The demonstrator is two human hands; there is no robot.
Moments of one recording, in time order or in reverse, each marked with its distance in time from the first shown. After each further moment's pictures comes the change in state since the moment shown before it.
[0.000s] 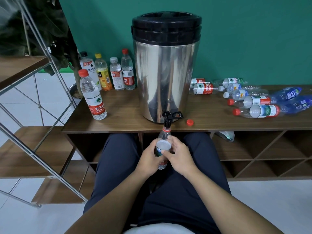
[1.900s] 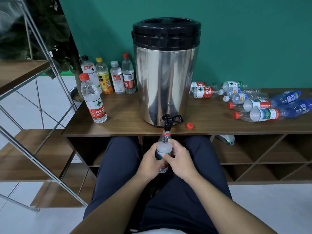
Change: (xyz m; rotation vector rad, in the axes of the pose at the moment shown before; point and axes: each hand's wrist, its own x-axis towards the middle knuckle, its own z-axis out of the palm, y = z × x) left_hand 0.005 -0.008 0.005 0.024 0.016 -0.004; right_hand 0.002 0.005 0.000 -0.023 0.011 0.003
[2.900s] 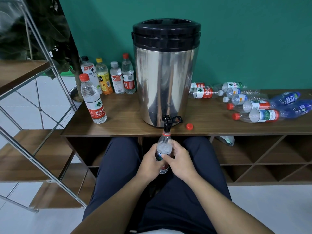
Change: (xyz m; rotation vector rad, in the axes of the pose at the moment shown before) left_hand 0.001 -0.002 0.003 0.051 0.018 -0.005; right_hand 0.002 0.002 0.001 0.003 0.002 0.002
